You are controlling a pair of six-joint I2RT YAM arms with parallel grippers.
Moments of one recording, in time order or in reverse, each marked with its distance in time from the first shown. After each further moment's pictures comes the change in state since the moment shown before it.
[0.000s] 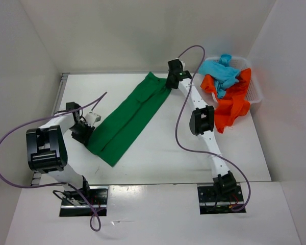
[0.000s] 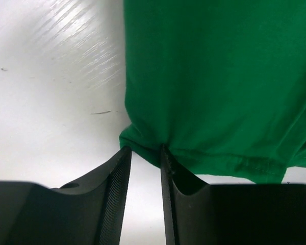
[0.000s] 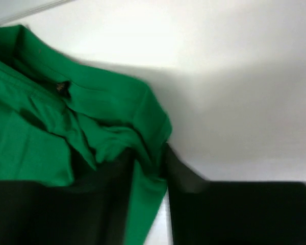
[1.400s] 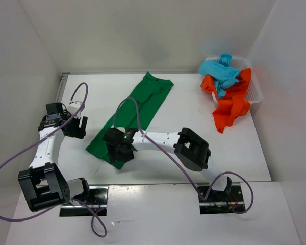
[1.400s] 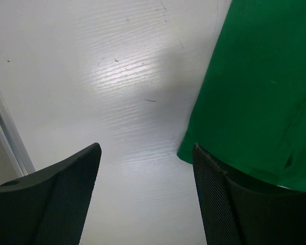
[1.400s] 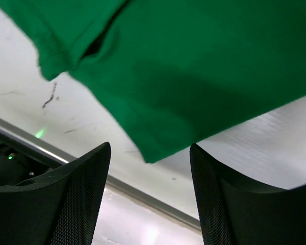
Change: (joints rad) left arm 0.105 -0.419 -0.083 0.102 0.086 -0.214; right arm 0.862 -0.703 -1.175 0.152 -0.176 0.377
